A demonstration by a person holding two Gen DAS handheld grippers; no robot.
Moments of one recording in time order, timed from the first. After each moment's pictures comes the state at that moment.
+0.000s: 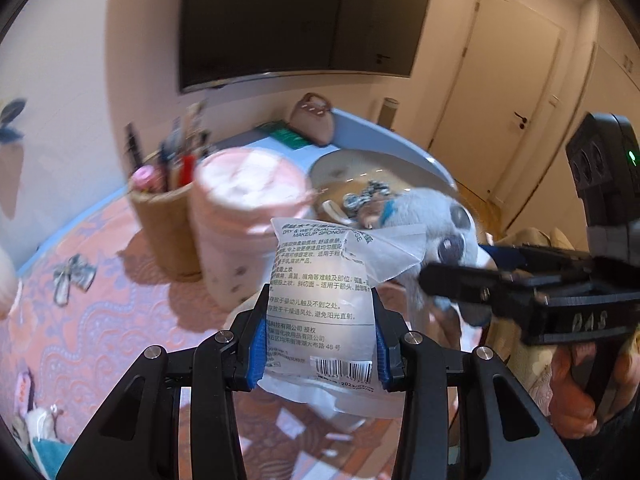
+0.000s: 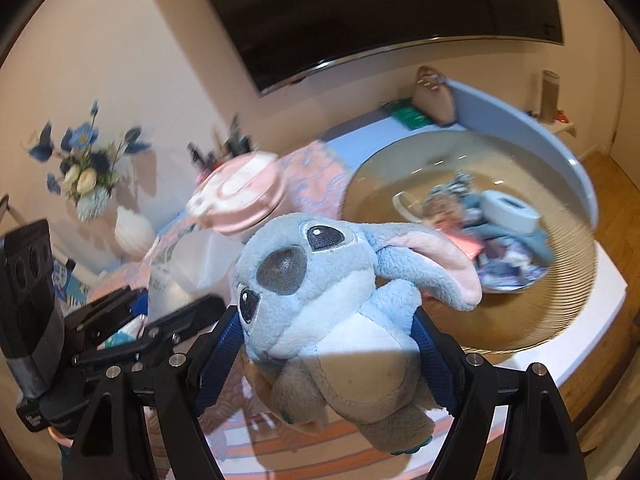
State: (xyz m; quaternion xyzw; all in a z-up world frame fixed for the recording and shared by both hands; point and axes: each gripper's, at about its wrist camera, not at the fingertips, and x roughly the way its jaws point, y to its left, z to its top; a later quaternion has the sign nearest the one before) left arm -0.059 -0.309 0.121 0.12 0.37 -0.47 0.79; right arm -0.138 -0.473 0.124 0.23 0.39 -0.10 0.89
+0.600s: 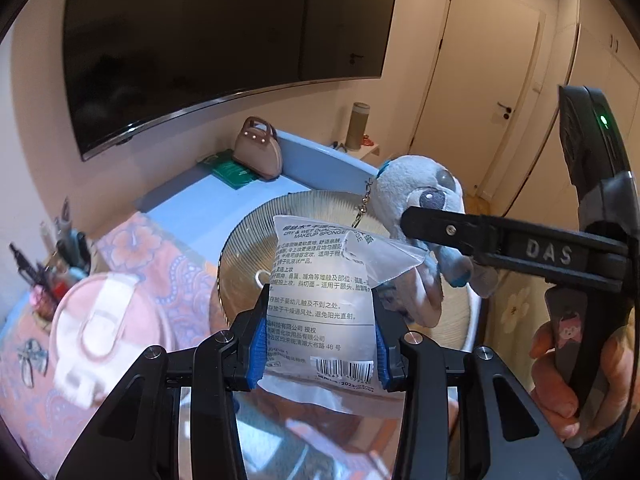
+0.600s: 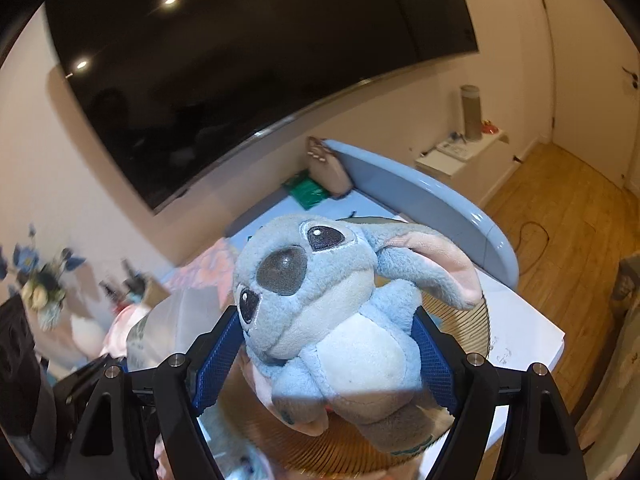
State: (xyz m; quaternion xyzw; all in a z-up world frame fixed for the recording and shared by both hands) left arm -0.059 -0.432 0.136 0.14 0.34 -0.50 0.78; right arm -0.130 -0.606 0.139 0.28 0.33 -0.21 0.87
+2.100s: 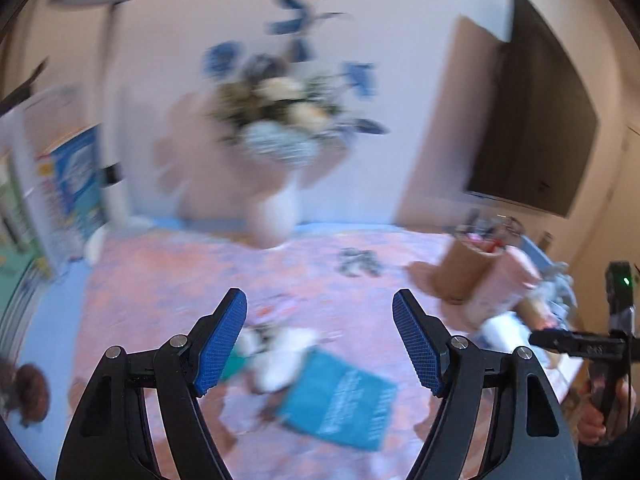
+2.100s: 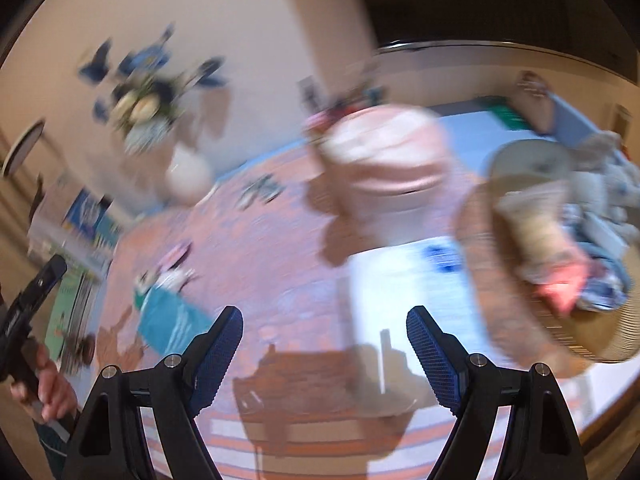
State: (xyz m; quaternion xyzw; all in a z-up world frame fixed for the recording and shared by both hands) left arm -0.035 0.014 0.152 -0.06 0.30 -0.16 0.94; right arm -0.075 -0.347 0.112 0.16 0.44 0.03 0.88
